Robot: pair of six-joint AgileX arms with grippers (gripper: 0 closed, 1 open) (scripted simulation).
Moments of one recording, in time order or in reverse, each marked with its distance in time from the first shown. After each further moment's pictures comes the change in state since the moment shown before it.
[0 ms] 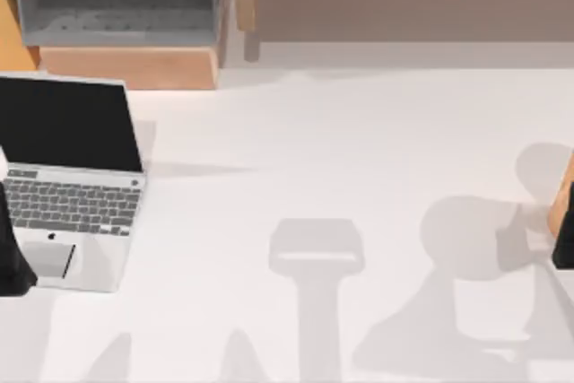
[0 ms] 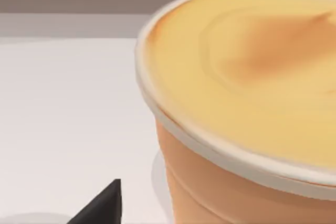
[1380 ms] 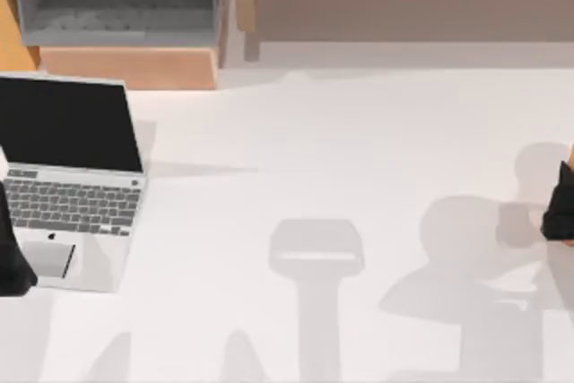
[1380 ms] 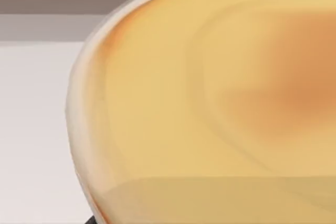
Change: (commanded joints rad) left arm 0.000 0.000 0.000 0.000 0.000 0.000; right arm -0.071 0.496 0.082 0.419 -0.061 -0.017
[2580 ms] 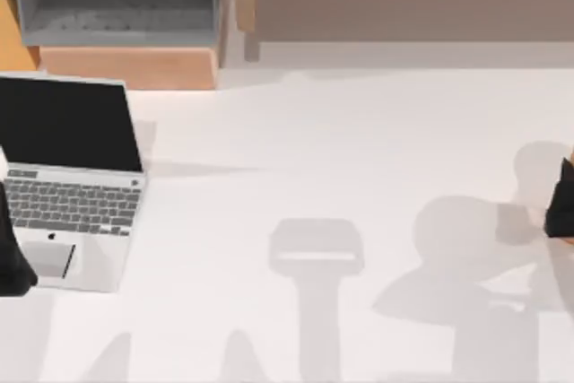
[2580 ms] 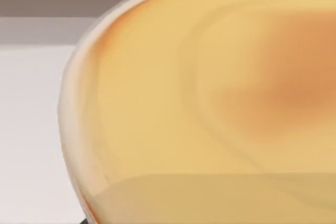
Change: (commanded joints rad) left arm 0.000 0.000 0.000 0.000 0.000 0.000; right arm 0.001 -0.083 0.011 -0.099 -0.001 0.001
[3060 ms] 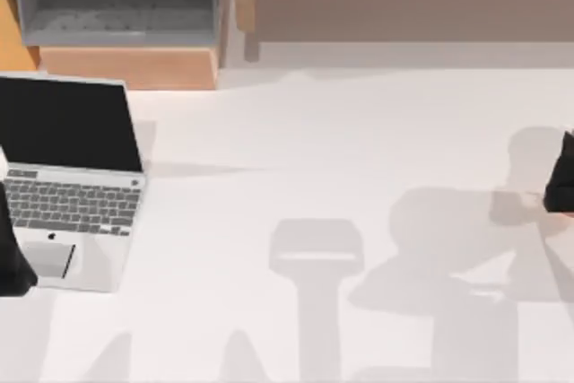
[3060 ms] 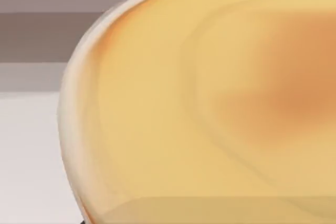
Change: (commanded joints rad) left arm 0.000 0.000 0.000 0.000 0.000 0.000; right arm 0.013 -0.019 0.053 -0.012 0.019 0.008
